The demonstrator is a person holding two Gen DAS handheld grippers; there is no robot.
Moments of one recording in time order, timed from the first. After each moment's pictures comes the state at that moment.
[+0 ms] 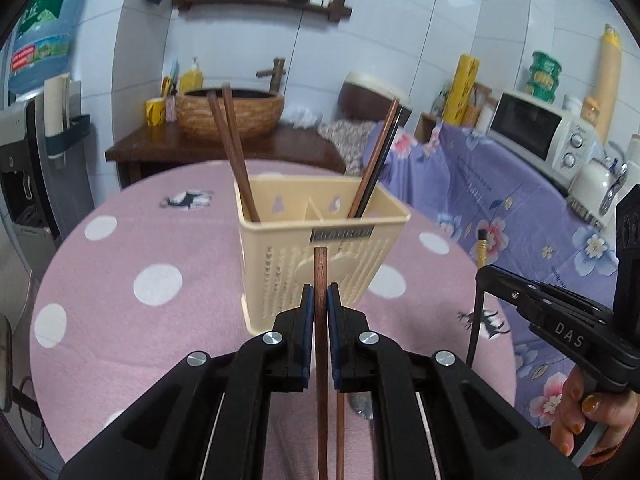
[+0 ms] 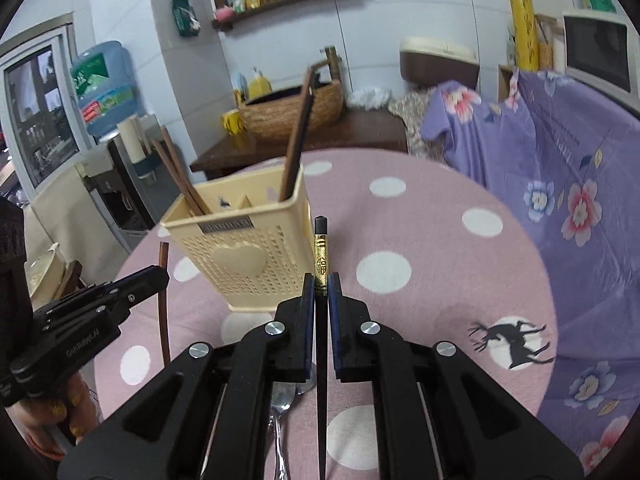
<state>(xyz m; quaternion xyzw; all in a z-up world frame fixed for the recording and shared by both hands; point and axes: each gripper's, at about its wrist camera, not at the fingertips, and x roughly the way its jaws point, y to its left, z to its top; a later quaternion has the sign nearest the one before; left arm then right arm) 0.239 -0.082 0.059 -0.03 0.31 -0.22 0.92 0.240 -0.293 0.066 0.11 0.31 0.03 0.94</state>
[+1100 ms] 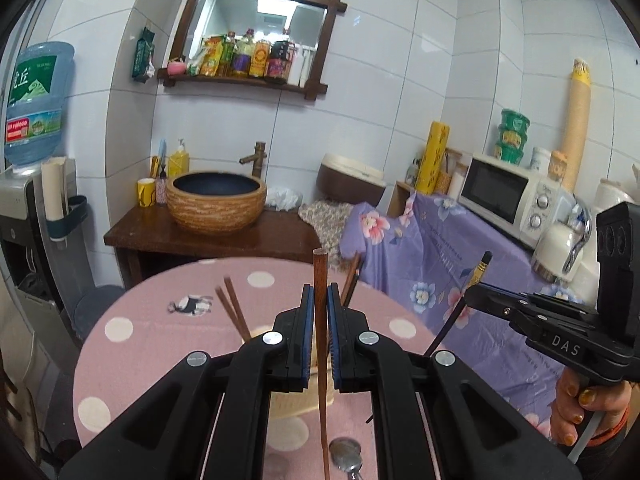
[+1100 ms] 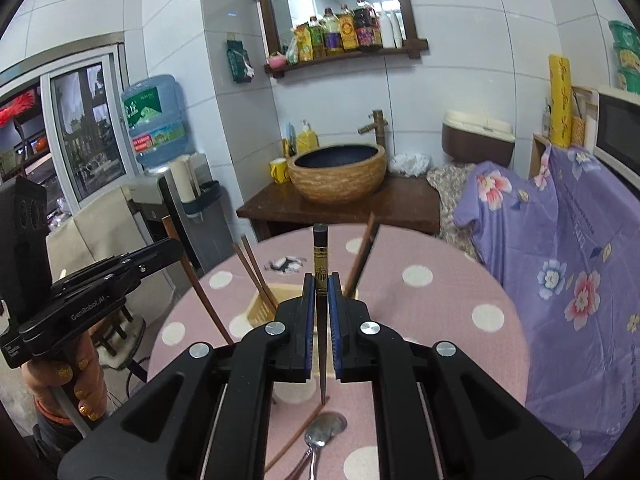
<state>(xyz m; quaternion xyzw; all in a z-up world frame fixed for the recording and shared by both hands) 0.243 -0.060 0.198 -0.04 0.21 -0.25 0.94 0.239 -0.285 0.220 0.08 0.24 0.09 0.96</state>
